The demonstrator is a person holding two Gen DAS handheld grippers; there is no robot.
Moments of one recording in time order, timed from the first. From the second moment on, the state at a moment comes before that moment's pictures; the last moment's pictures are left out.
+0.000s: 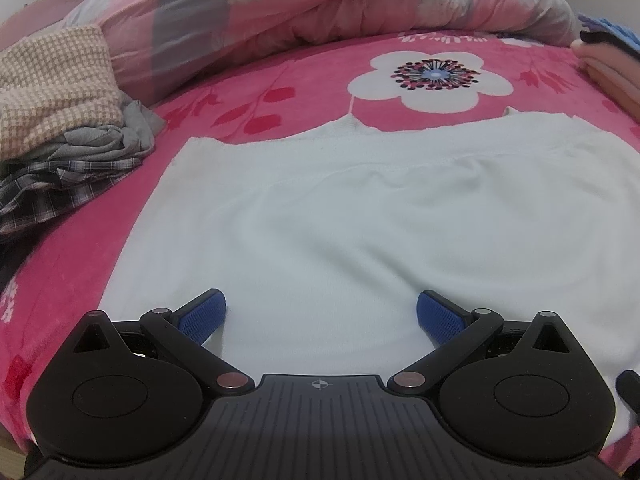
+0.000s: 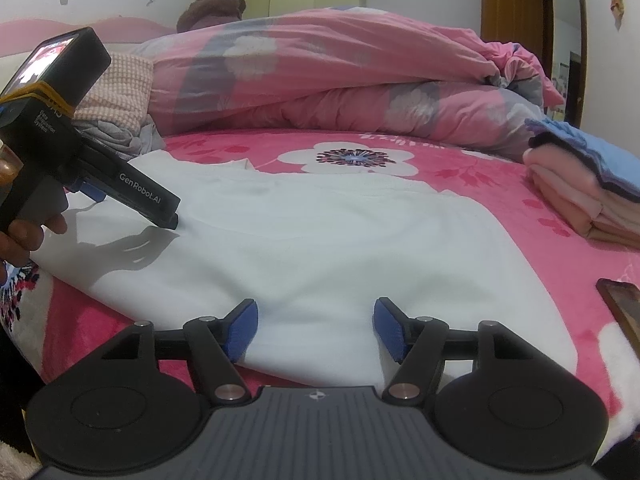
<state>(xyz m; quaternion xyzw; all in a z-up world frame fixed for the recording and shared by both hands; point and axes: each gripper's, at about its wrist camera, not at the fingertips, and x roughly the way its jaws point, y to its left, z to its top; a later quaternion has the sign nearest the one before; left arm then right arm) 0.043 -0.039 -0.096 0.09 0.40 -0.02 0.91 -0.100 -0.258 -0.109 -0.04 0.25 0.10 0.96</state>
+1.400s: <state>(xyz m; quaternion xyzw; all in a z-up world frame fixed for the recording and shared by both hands) 0.042 -0.036 -0.098 0.09 0.40 -0.02 0.91 -0.098 -0.256 -0.109 -0.04 0.26 0.10 0.96</state>
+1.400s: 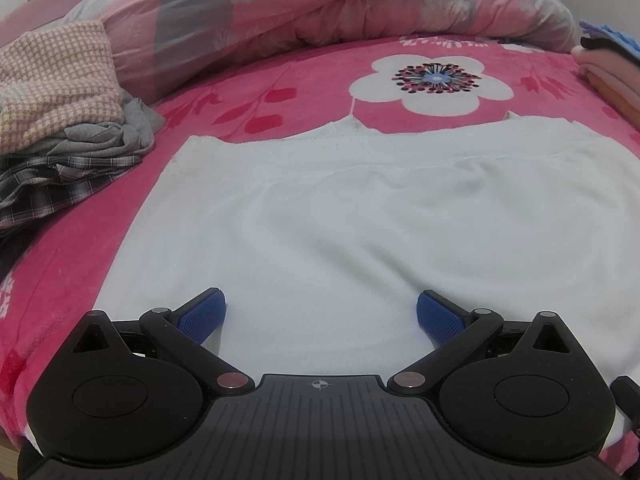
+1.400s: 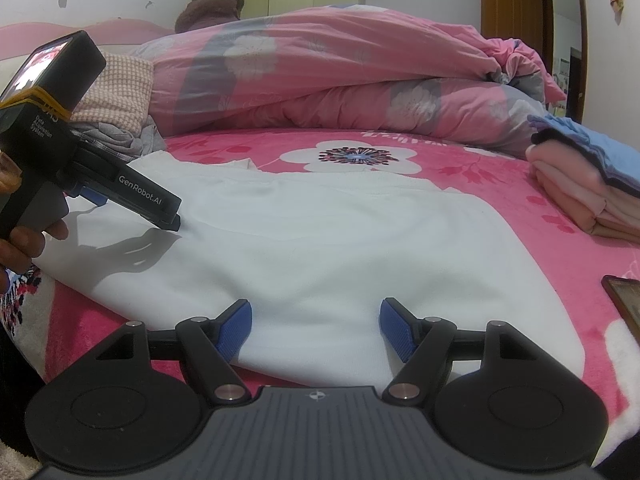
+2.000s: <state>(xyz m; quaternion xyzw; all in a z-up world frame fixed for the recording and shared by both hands) 0.046 0.059 -0.031 0.13 0.36 0.06 0.92 -0.098 -0.260 -0.110 -0.03 0.25 0.11 0.96</state>
